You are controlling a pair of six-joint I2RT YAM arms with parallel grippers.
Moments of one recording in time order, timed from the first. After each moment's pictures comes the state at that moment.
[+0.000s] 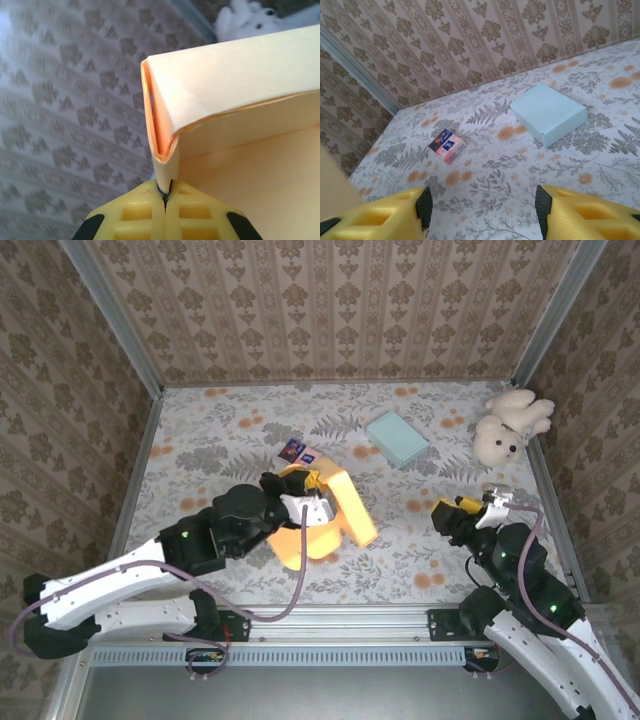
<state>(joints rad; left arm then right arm) -1.25 0.90 1.01 -0.35 -0.45 0.90 0.56 0.21 0.58 -0.59 0.26 0.52</state>
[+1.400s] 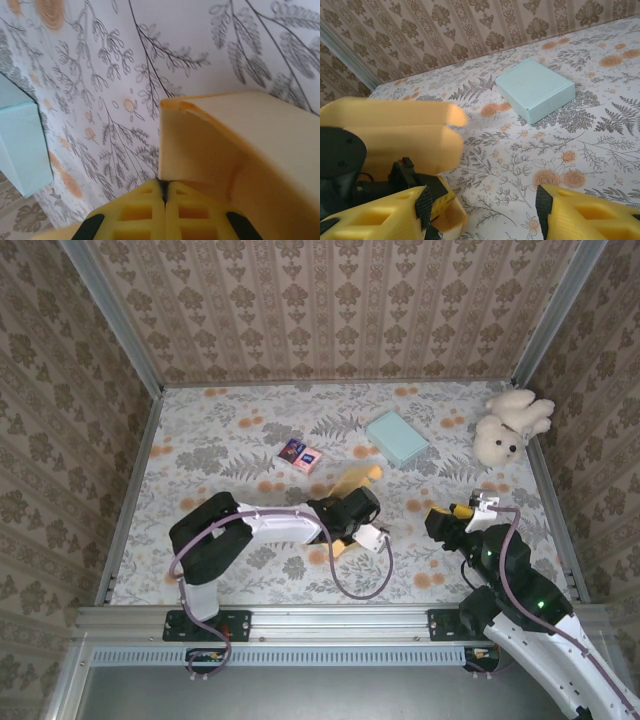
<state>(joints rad) -1.13 1.85 1.05 -0.14 -0.22 1.25 0.56 0.21 0.50 -0.59 0.25 0.47</state>
